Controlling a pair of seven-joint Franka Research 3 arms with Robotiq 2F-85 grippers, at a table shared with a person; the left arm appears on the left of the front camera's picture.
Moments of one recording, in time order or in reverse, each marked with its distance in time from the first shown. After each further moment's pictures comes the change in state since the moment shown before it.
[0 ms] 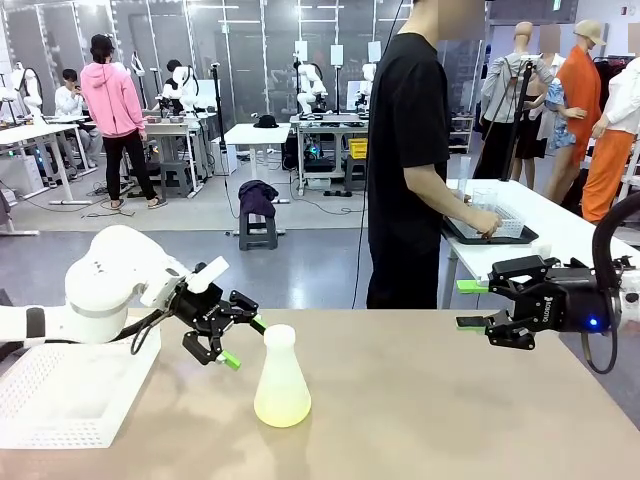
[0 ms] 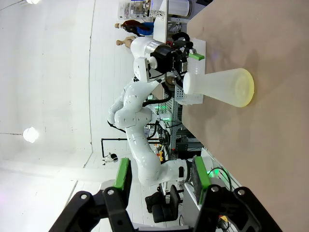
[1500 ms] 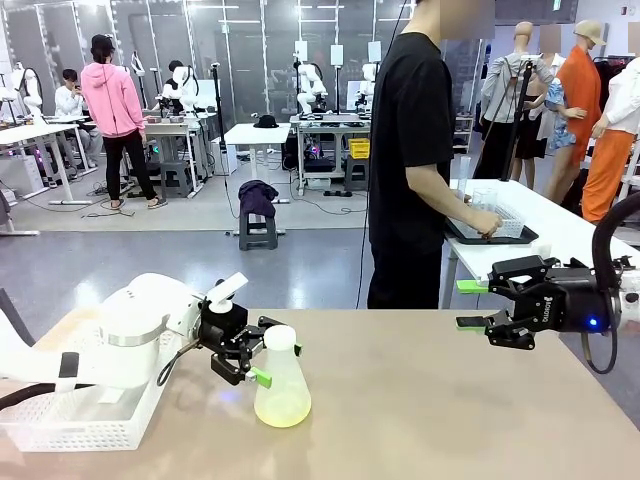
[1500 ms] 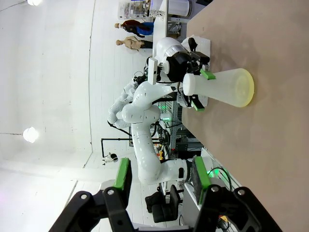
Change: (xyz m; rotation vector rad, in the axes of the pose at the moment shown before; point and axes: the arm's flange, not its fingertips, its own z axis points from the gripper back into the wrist) left arm -0.009 -0.008 -0.074 -0.082 -0.338 0.126; right arm 0.000 0.000 0.000 0.000 0.000 0.000
